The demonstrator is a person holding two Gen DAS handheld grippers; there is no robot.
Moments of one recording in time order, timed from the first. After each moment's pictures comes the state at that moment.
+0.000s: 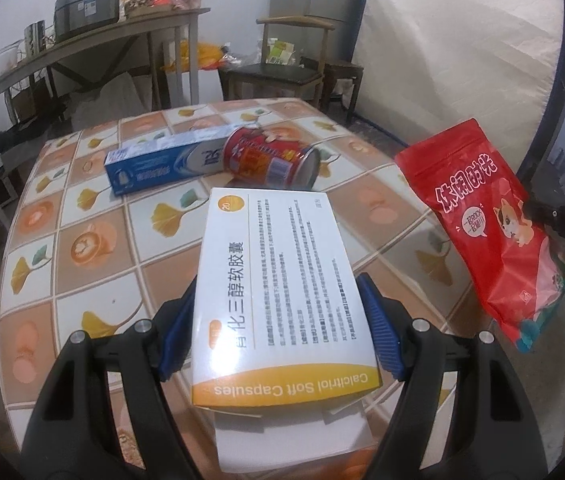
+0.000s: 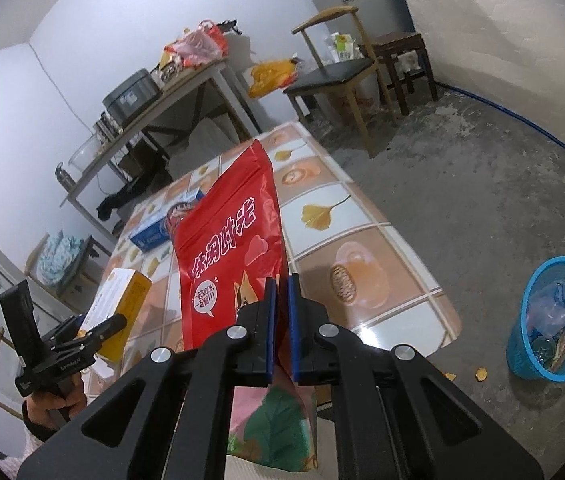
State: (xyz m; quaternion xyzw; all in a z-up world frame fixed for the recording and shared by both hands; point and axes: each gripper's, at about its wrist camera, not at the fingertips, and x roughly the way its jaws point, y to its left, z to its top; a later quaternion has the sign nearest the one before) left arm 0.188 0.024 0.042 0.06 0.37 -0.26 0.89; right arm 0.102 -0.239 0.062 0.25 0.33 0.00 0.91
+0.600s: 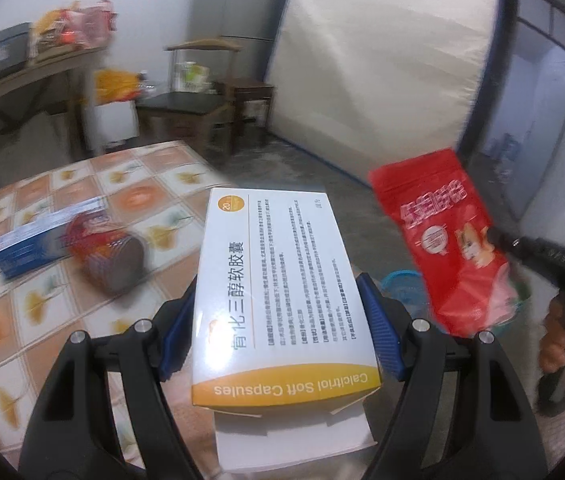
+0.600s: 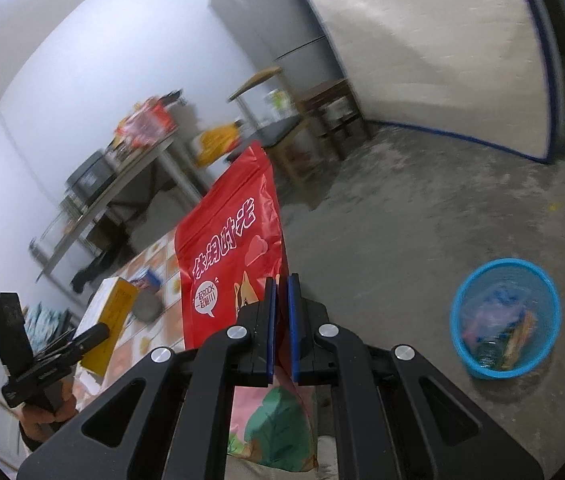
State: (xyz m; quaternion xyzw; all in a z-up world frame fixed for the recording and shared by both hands) left arm 0.171 -0.112 0.090 0.04 0.34 -0.40 0.85; right arm 0.000 -0.341 0.083 0.30 0.24 -0.13 0.91
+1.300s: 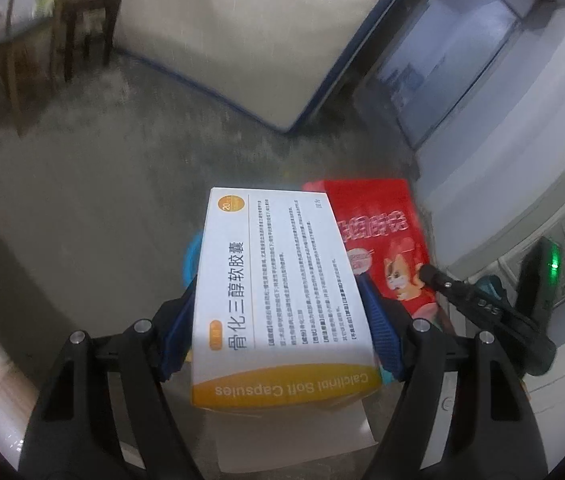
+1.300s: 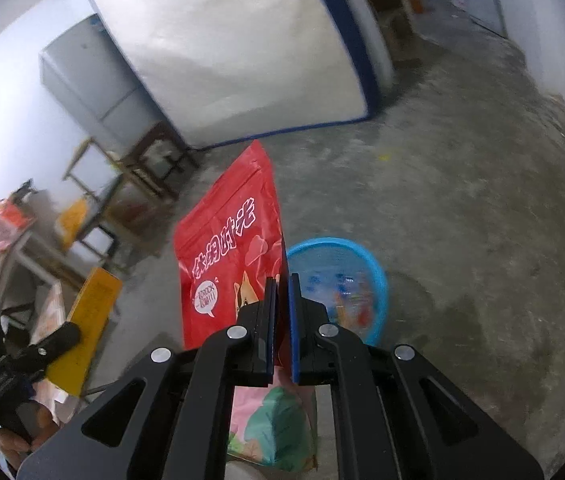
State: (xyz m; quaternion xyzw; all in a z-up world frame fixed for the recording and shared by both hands) left arm 0.104 -0.437 -0.033 0.06 0.47 -0.56 0.68; right arm -0.153 -0.522 -0.033 0.40 0.23 -0.37 0.80
